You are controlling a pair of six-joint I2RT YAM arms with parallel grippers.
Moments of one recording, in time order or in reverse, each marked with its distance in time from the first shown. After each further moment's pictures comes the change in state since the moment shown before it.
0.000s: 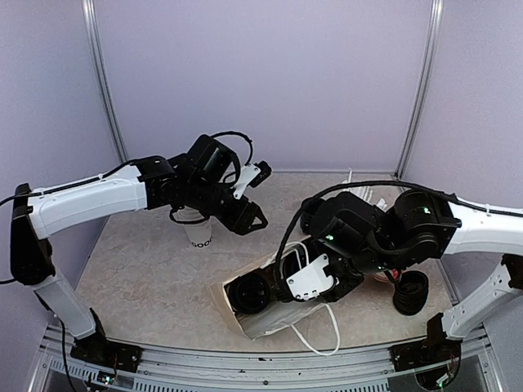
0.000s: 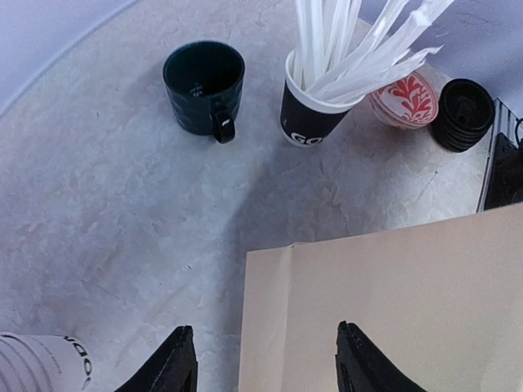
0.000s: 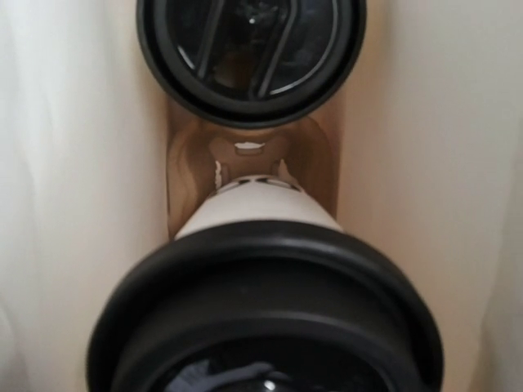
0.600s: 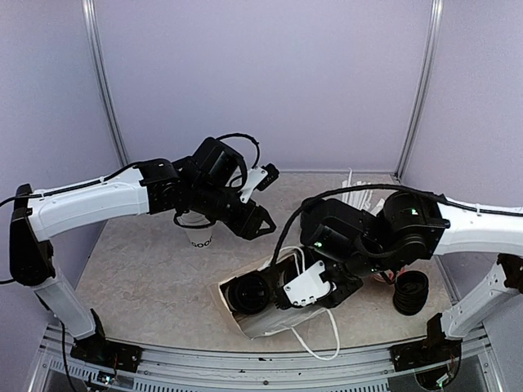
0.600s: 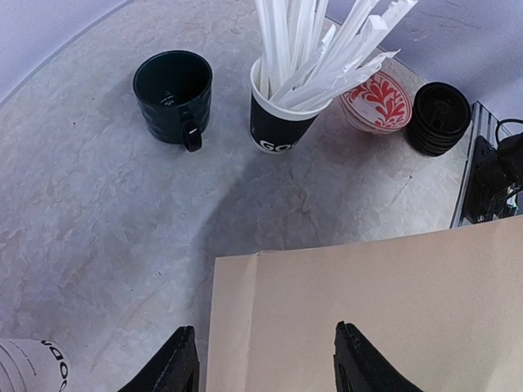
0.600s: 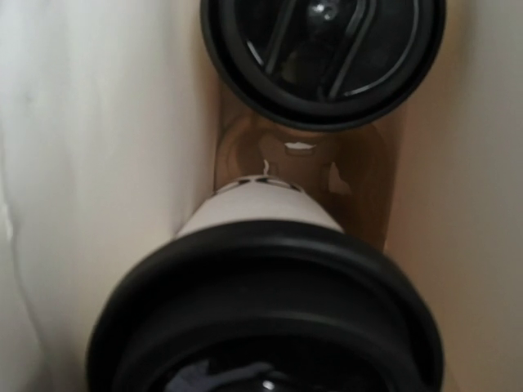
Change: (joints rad) left arm -0.048 -0.019 0.002 0.015 -0.001 -0.048; right arm 0.000 0.048 0.031 -0.075 -0.046 0.025
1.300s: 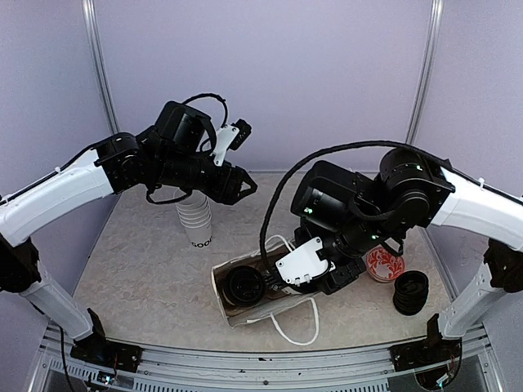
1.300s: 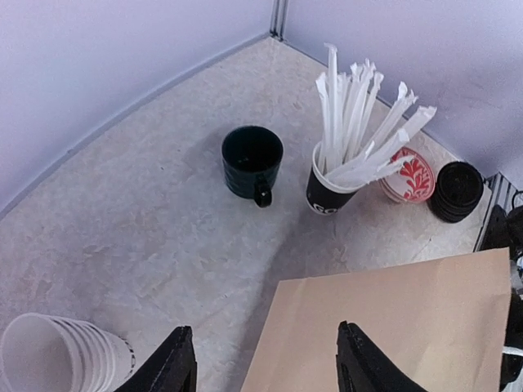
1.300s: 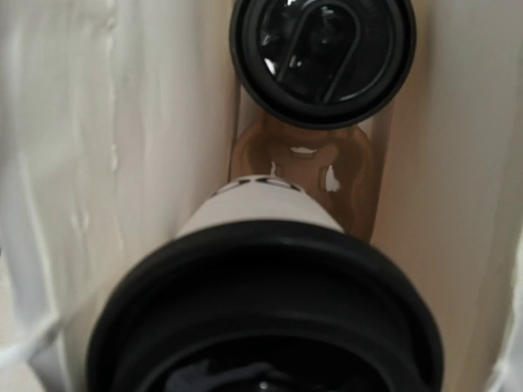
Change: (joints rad) left arm 0.034 -0.138 0.135 -0.108 -0.165 -0.025; right arm -0.010 0.148 0.376 -0.307 -0.066 0.098
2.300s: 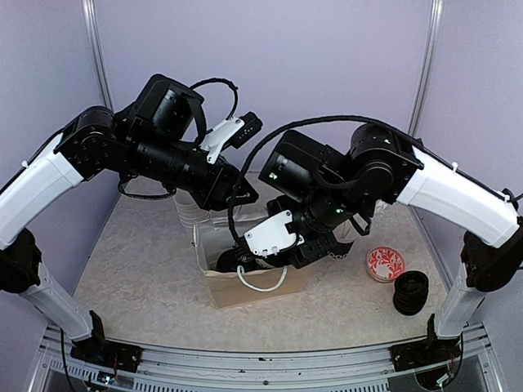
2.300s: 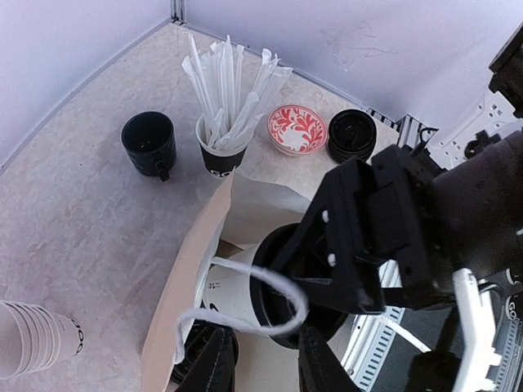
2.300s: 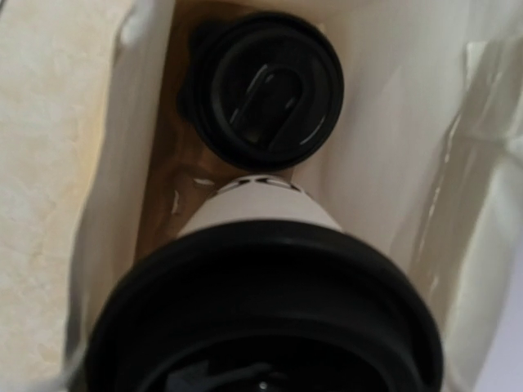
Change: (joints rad) left arm -0.173 0.042 0.281 -0.333 0.112 -0.018; right arm -0.048 0.175 0.280 -0.015 0.035 -0.073
